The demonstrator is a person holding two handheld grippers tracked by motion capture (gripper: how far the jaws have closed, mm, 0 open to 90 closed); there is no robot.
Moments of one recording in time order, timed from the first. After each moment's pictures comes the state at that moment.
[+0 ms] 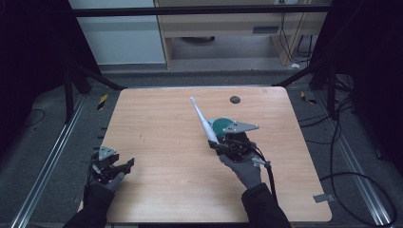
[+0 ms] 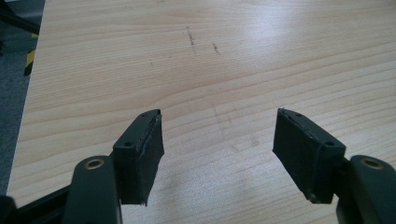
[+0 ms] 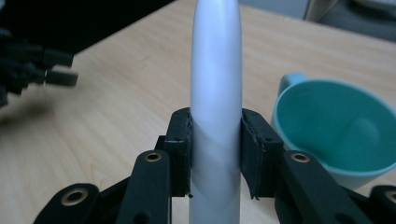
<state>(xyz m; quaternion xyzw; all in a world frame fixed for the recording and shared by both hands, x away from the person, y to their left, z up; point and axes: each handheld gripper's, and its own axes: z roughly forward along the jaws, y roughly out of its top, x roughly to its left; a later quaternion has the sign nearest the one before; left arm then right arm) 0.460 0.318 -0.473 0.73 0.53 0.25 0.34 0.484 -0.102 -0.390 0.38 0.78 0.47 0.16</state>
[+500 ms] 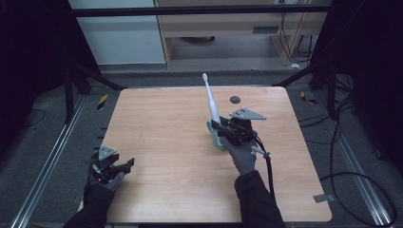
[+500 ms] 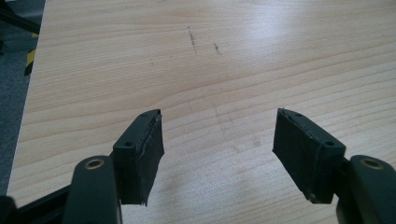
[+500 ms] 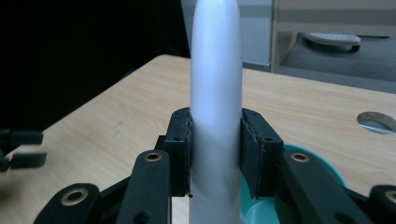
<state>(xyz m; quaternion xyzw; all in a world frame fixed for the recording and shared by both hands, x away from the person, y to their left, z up) 0.461 0.318 -0.473 0.73 0.53 0.25 0.34 0.515 -0.107 -0.378 0.43 0.70 0.53 0.21</state>
